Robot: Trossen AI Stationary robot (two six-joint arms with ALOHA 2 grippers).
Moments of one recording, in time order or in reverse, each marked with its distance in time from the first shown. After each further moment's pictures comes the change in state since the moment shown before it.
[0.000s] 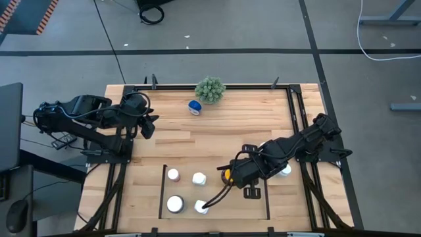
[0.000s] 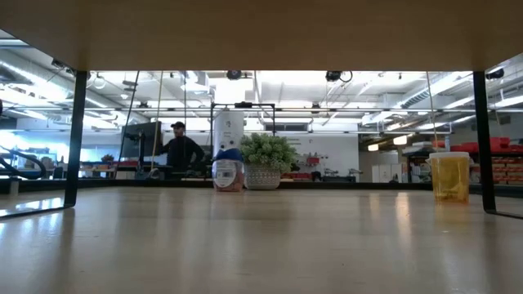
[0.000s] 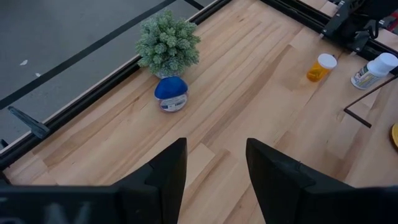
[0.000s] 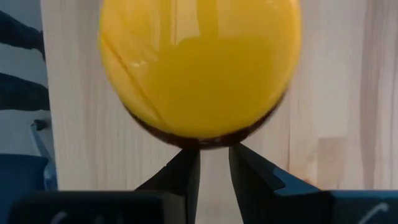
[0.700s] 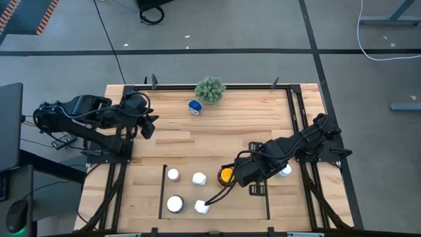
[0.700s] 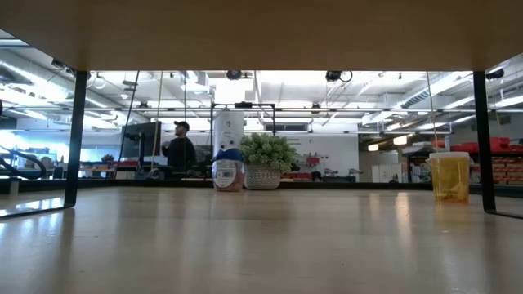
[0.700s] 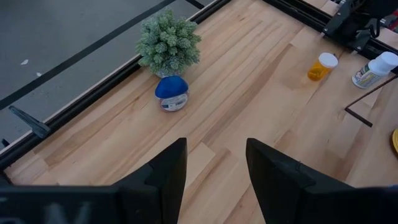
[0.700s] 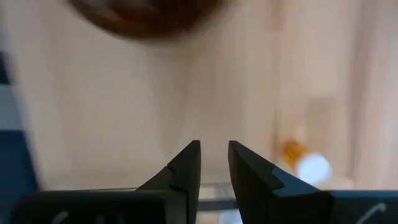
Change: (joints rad) left arm 0.000 0.000 0.000 -0.004 0.000 0.000; right arm 0.002 0.000 0.000 -0.149 -0.018 0.046
